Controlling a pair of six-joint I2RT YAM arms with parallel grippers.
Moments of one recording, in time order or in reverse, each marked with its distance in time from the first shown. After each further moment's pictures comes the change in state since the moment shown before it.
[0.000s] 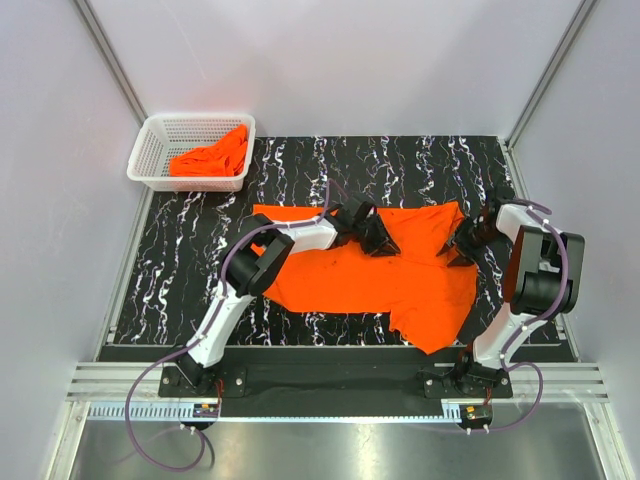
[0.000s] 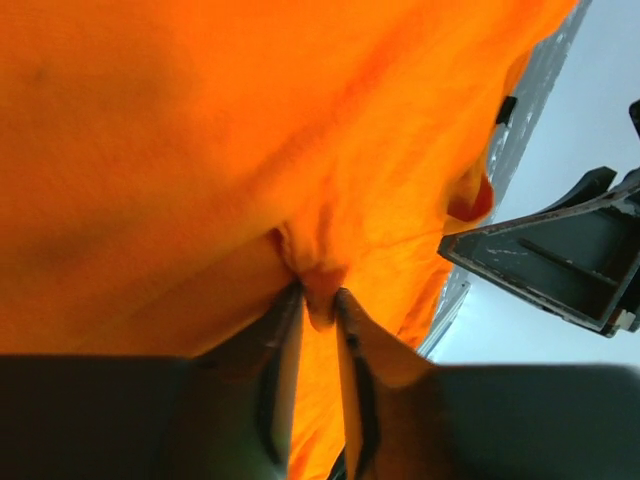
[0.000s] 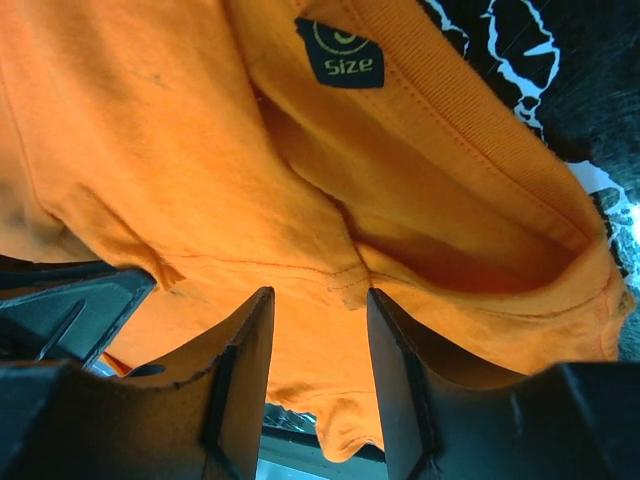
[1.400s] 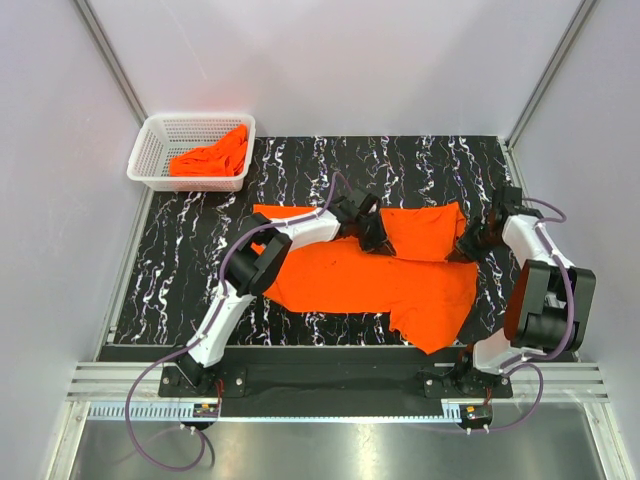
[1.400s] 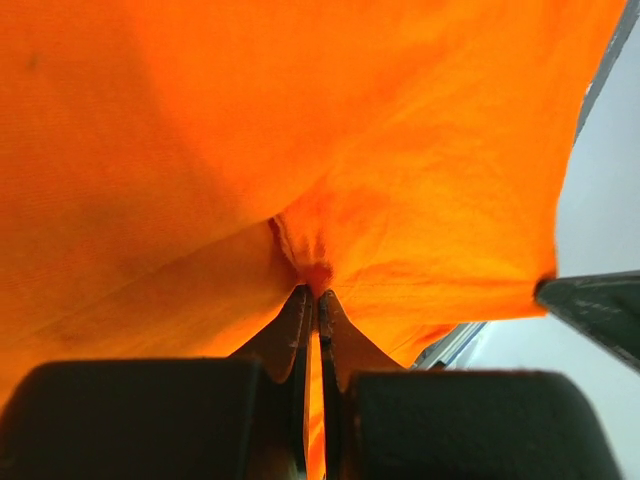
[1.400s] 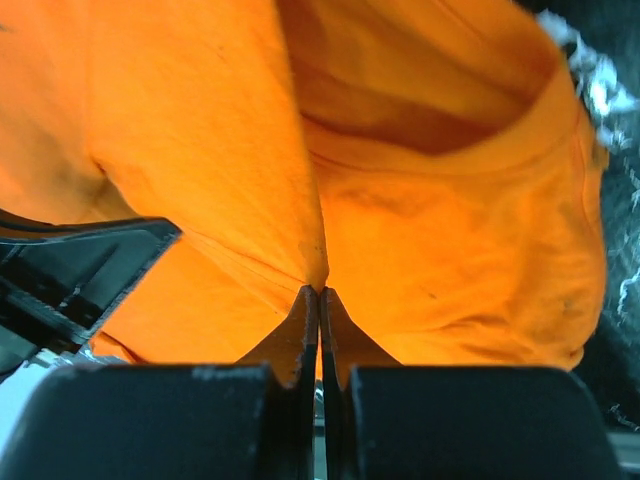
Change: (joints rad) left arm 0.007 0.014 0.129 -0.245 0.004 0.139; right arm 0.002 -0.234 -0.072 -0.053 0.042 0.063
